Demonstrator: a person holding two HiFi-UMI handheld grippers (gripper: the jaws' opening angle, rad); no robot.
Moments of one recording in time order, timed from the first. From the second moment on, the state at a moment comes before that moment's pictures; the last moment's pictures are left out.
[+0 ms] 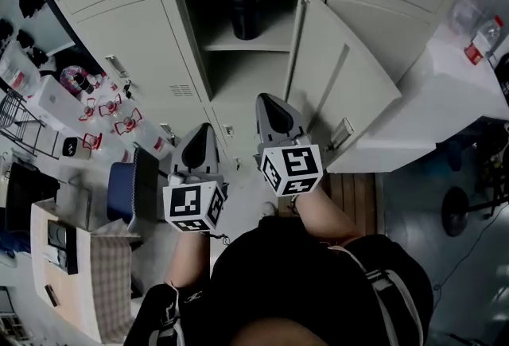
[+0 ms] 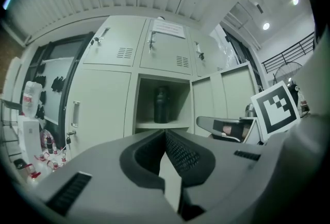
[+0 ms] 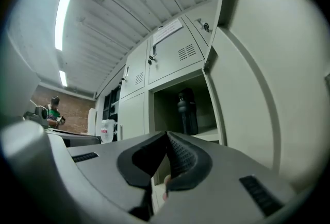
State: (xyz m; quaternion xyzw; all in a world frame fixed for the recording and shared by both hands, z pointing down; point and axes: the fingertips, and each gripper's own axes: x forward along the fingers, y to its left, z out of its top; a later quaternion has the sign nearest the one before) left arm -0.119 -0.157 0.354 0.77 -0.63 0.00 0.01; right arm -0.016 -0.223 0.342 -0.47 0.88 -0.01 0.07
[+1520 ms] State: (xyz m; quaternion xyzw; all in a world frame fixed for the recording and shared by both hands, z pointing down) left arm -0.170 -0.346 0.359 0.81 -0.58 -0.01 -0.01; right arm -0.077 -0.423 0.290 -0.54 0.84 0.03 0.05
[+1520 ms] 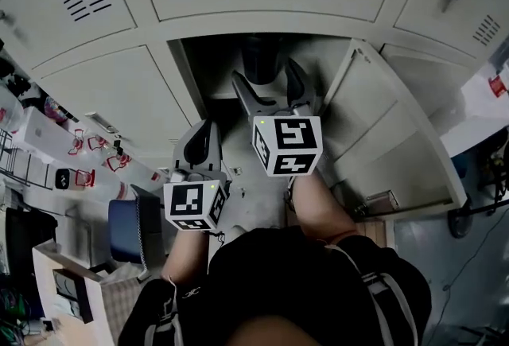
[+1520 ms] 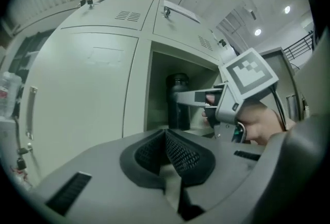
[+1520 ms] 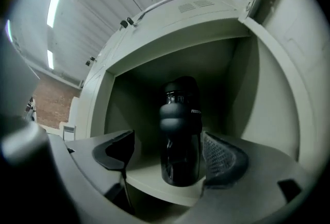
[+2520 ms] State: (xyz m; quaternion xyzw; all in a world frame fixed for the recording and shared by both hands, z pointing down) left arm -0.198 -0.359 0.369 0.81 -0.58 -0.02 0.01; right arm -0.082 -0.481 0.304 -0.56 0.83 -0.05 -0.04
